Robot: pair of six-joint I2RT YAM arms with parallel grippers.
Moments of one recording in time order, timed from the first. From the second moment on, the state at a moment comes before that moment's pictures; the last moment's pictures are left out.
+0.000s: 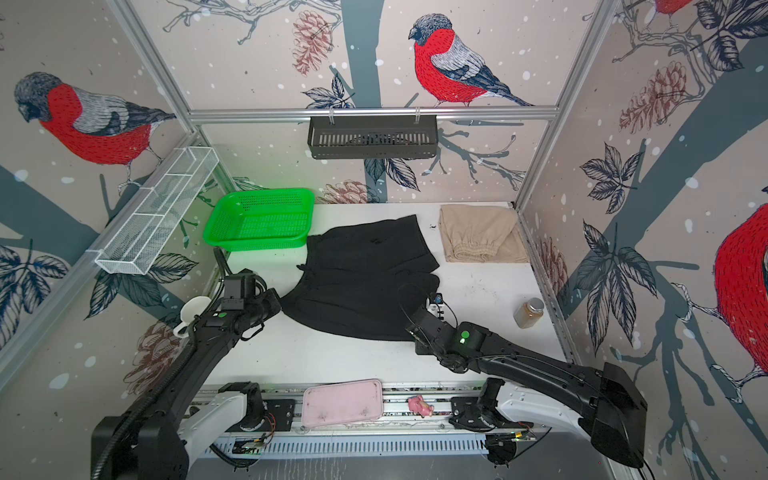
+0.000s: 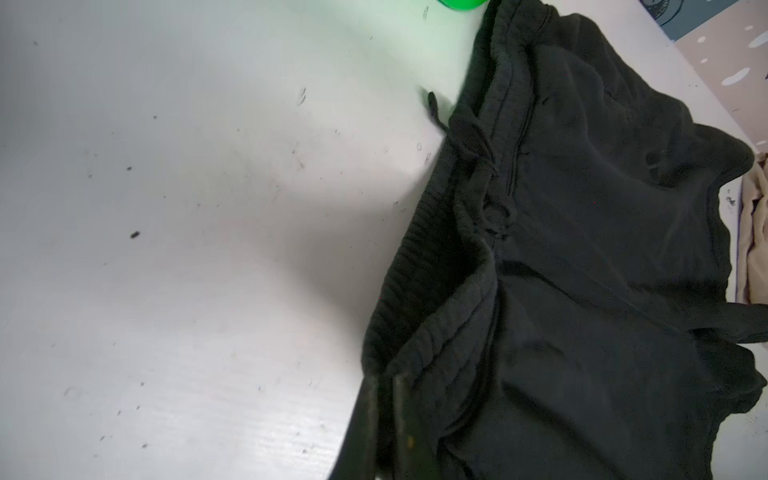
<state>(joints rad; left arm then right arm) -0.01 0.99 0.59 -0.48 0.10 -0.56 1.02 0.99 0.65 -0.75 0.30 0.92</state>
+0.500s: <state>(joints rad) -0.01 0.79 0.94 -0.85 0.08 -0.50 1.07 0.99 1.15 -1.12 0.47 0.86</state>
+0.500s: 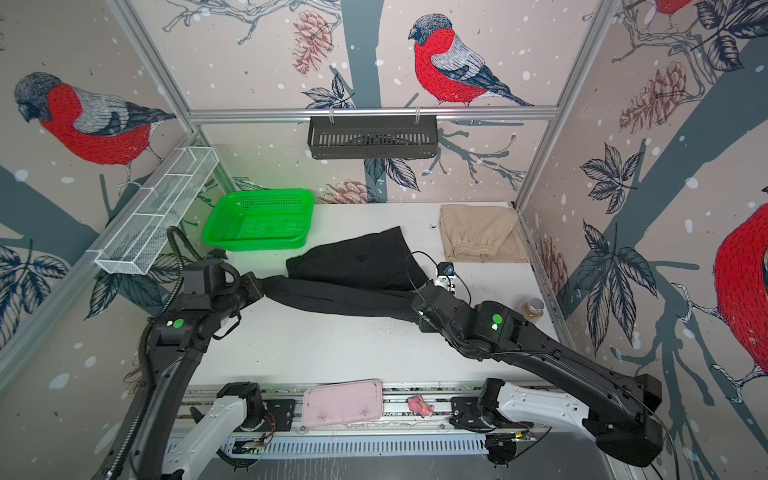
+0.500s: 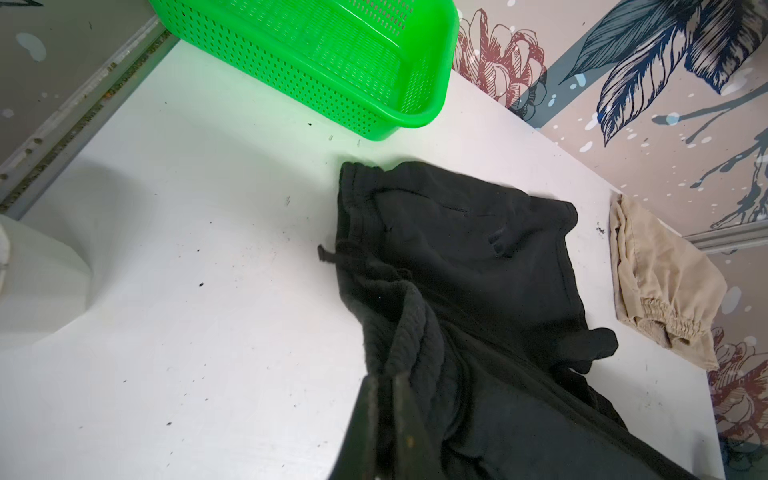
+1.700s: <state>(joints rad) -0.02 1.35 1.13 -0.88 0.01 -0.42 0.40 1.76 1.64 -0.84 0.11 -0.02</state>
